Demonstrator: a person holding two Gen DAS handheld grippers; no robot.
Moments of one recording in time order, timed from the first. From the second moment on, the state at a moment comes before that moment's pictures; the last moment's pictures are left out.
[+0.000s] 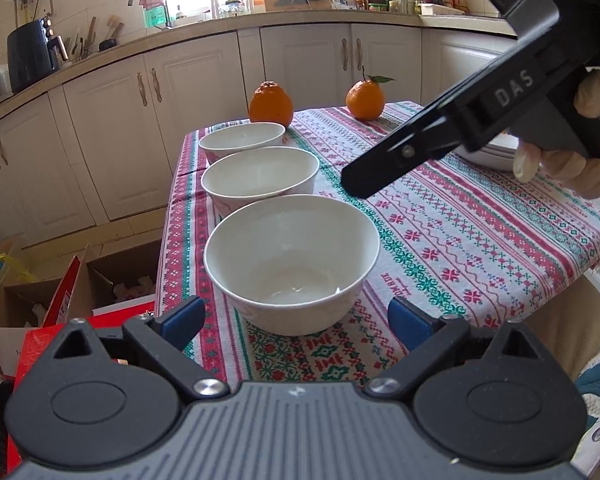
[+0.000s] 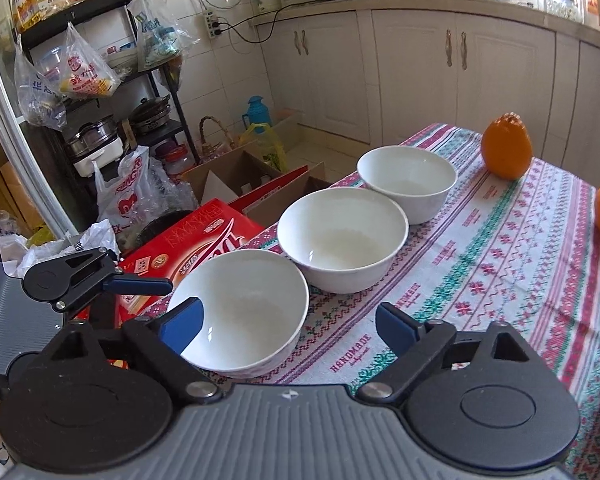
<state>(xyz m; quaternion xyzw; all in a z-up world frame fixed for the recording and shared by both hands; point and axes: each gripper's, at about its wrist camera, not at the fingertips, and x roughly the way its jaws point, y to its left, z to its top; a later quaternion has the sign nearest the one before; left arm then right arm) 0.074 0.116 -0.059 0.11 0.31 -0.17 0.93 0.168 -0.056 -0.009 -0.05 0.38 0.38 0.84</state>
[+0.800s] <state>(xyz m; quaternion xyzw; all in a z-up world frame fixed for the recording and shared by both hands) 0.090 0.123 -0.065 0.09 0.32 -0.19 0.92 0.202 -0.019 -0.037 -0.04 0.42 0.42 0.80</state>
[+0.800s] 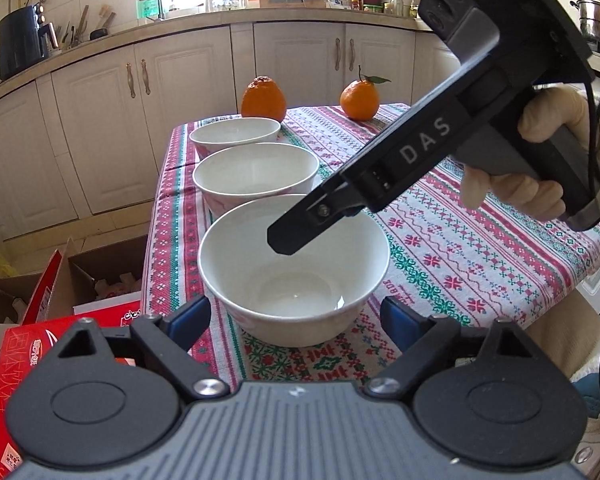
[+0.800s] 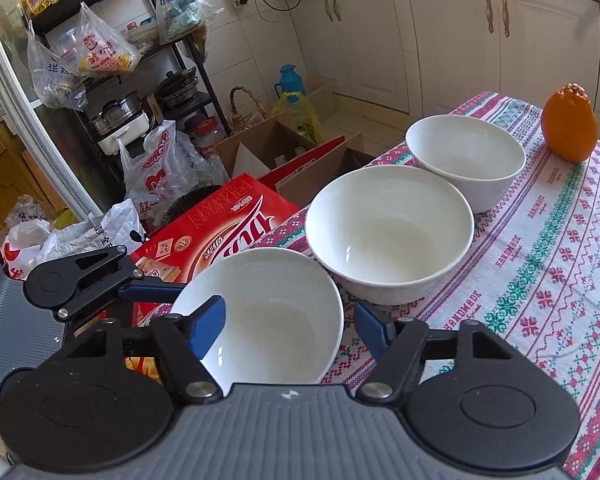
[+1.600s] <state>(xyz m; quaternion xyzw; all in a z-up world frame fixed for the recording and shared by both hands) 0.095 0.120 -0.064 0.11 0.32 -0.20 0.92 0.202 -0.018 -0.041 -0.04 0.43 0.42 0.80</state>
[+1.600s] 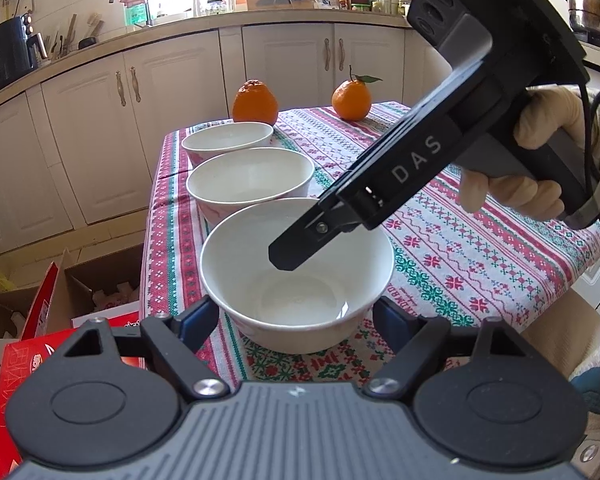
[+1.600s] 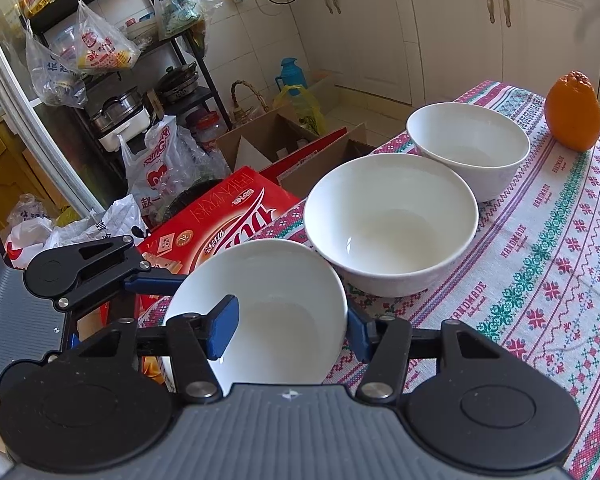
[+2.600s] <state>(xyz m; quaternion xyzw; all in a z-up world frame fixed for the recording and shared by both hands) 0.124 0.030 -0.053 0.13 0.30 -0.32 0.89 0.181 -0.132 -0.016 0.00 0.41 0.32 0.85</state>
